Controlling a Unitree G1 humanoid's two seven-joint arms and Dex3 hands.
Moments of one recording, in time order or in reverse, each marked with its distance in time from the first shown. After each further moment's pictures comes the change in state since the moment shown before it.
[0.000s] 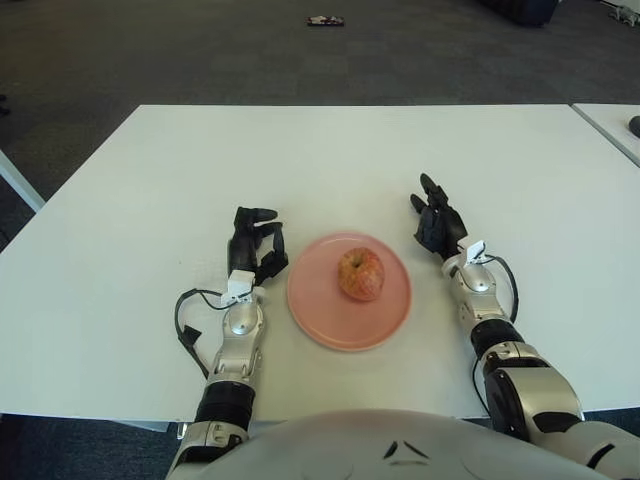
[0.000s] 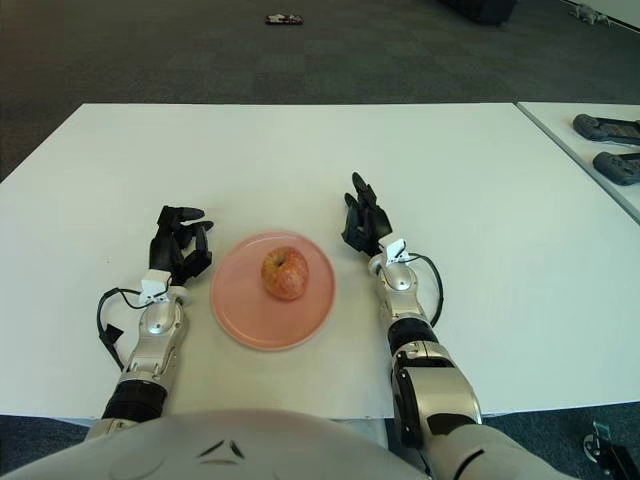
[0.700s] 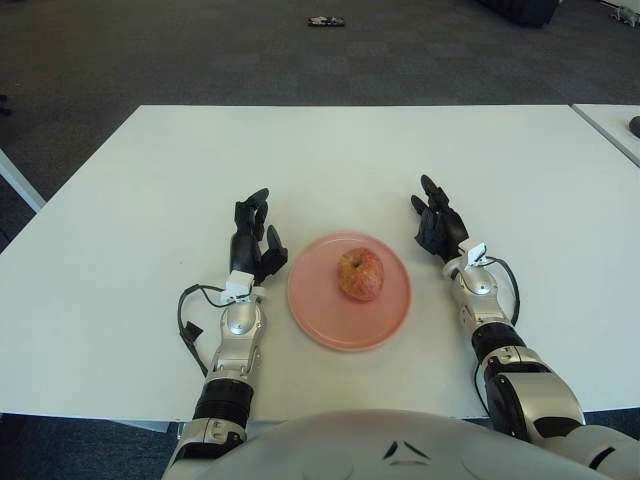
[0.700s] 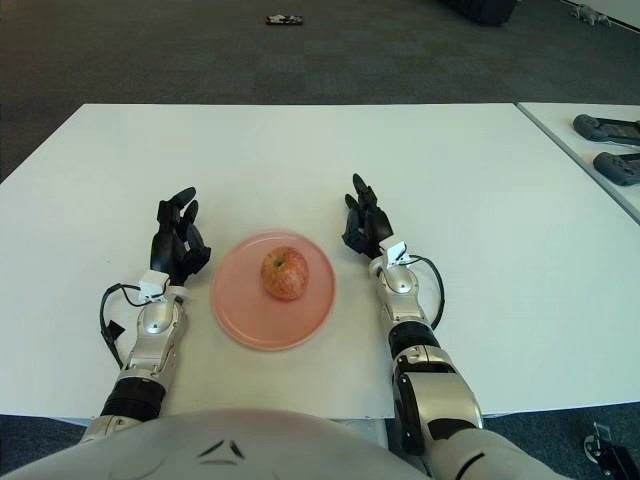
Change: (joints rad) left arm -0.009 0.017 -0.006 0.014 -0.014 -0.068 -0.055; right arm 0.022 0.000 0.005 -0.030 0.000 0.000 0.001
